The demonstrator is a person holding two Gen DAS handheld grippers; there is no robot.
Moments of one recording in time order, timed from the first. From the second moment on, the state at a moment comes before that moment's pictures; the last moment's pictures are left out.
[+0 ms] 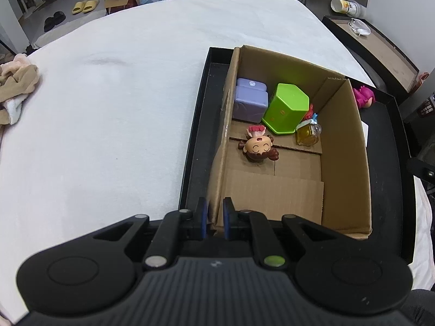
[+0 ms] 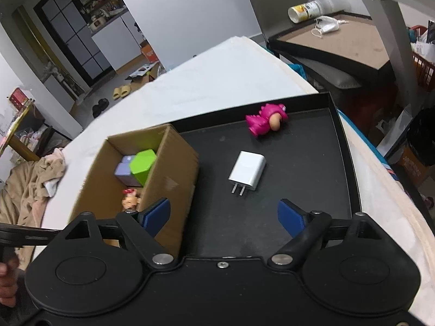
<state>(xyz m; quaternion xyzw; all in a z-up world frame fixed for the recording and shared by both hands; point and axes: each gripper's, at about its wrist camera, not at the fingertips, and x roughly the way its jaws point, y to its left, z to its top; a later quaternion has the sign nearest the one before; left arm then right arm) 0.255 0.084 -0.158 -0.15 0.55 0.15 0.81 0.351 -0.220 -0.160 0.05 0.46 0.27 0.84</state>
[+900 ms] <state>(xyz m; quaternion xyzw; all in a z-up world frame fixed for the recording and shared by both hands) 0.256 0.086 -0.166 -0.13 0.54 0.13 0.82 0.416 -0.172 -0.217 0.00 0.50 0.20 0.84</state>
